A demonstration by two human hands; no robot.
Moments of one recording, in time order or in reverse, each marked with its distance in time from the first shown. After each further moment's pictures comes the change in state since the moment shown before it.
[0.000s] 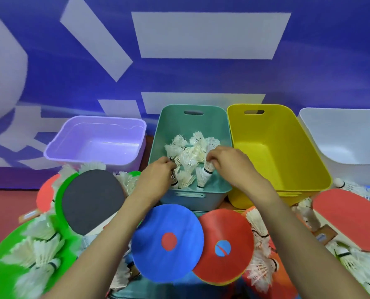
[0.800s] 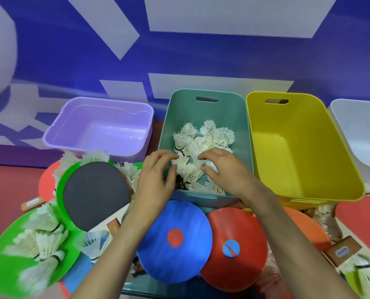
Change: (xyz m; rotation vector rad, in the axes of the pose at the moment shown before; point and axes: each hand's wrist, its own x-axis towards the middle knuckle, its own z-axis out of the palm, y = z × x) left_hand -0.019 -0.009 0.006 -0.445 0.401 -0.080; right_hand 0.021 -0.022 0.031 0.250 -0.162 -0.053
